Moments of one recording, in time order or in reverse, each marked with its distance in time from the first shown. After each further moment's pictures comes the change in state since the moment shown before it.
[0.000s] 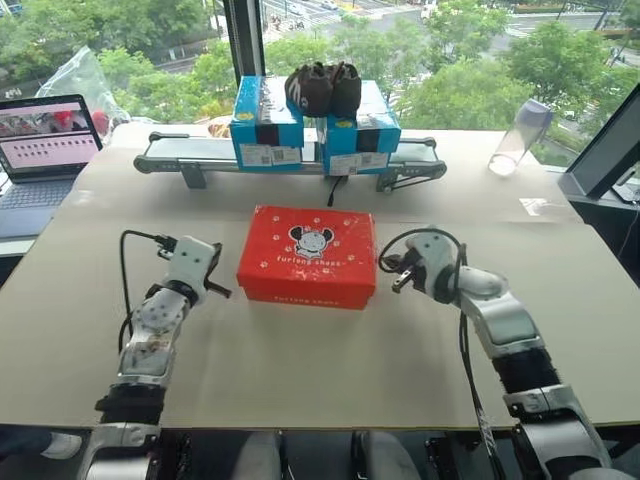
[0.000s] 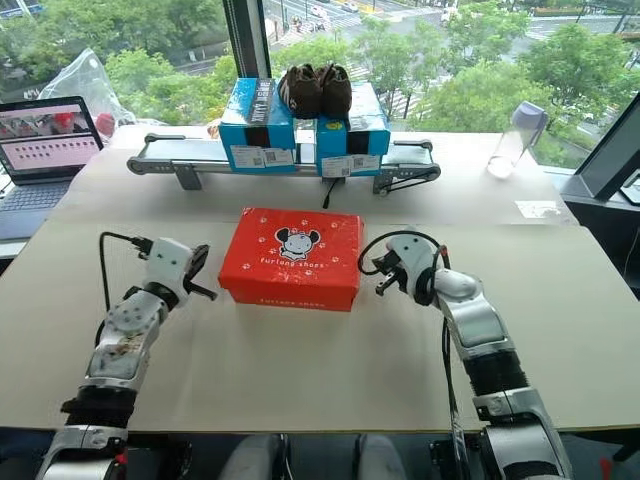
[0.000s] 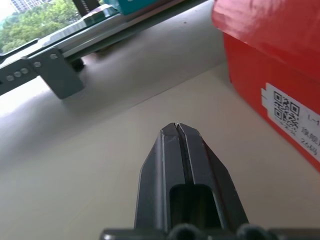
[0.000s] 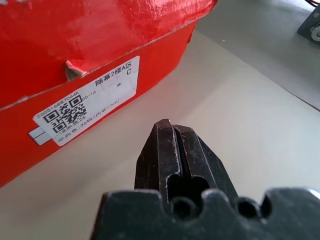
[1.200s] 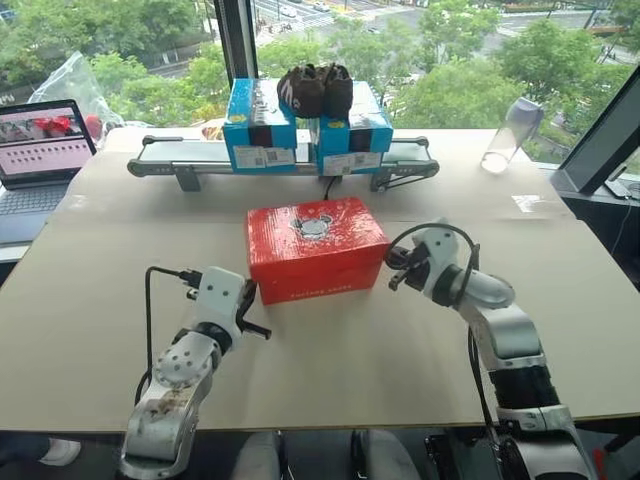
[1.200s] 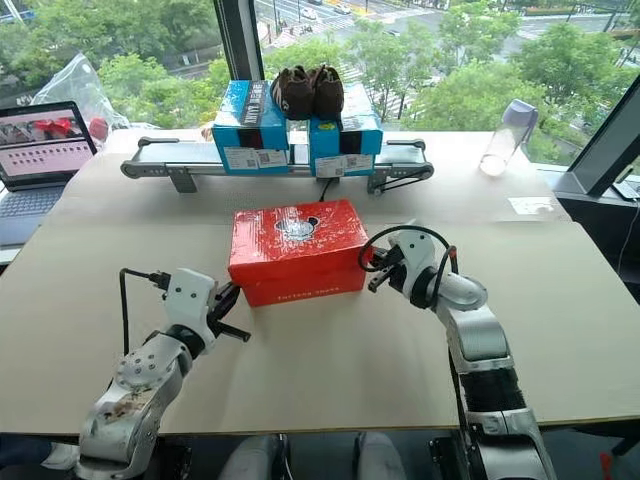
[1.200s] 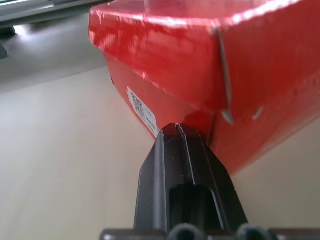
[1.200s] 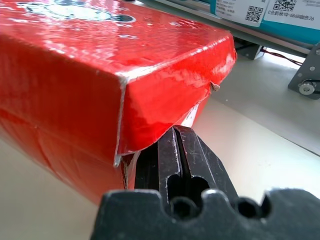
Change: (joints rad) left arm 0.400 -0.185 -0.038 -0.960 -0.123 0.744 0.119; right arm 0.165 0.050 -0.105 -0.342 0.114 0.071 0.053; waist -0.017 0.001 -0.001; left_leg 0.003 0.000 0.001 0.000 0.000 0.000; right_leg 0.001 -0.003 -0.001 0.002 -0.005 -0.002
